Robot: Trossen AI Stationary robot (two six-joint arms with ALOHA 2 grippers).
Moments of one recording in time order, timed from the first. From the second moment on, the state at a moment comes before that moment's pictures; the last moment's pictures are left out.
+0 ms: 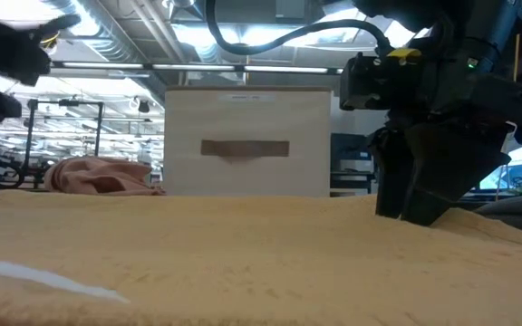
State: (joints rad) left arm -0.71 1.49 0.81 -0.78 -0.10 -0.91; right arm 0.39 1.84 1.01 -0.39 0.12 0.41
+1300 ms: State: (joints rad) left arm -0.72 1.49 0.78 -0.75 -0.19 -0.87; right arm 0.39 1.85 1.28 -0.77 0.13 0.27
